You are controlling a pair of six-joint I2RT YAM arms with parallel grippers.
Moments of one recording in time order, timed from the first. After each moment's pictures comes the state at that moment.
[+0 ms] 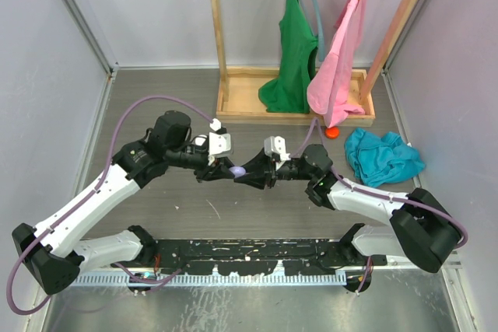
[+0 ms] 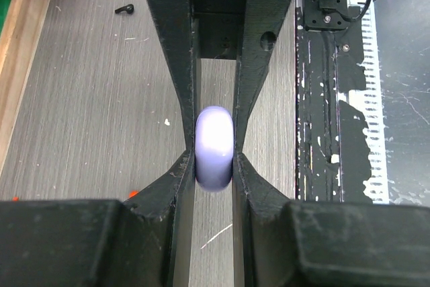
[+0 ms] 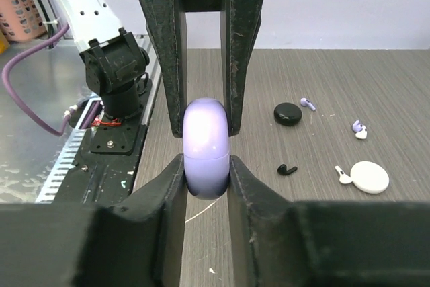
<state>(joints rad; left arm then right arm) -0.71 1.07 1.08 -0.61 0.70 0.44 0.74 1.24 0.48 0.92 -0.83 0.08</state>
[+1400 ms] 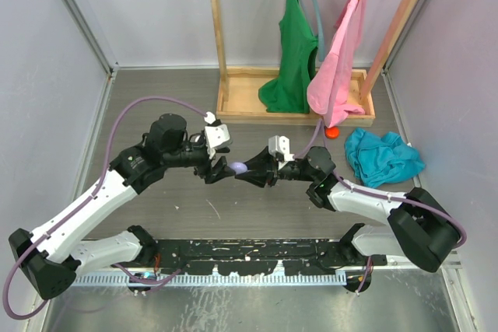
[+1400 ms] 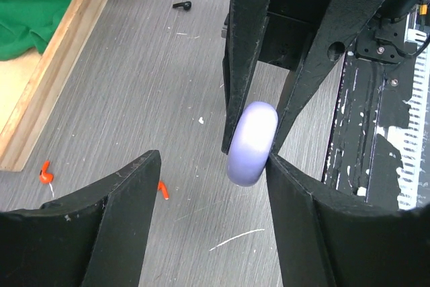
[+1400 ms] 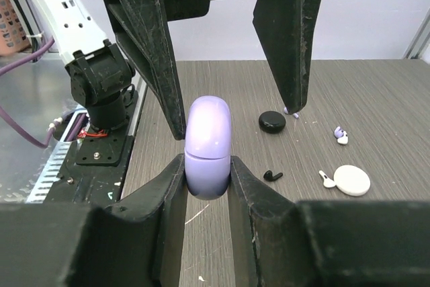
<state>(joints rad) -0.71 1.02 1.03 -0.48 0.50 0.30 0.74 1.24 0.44 1.02 -0.79 0.11</state>
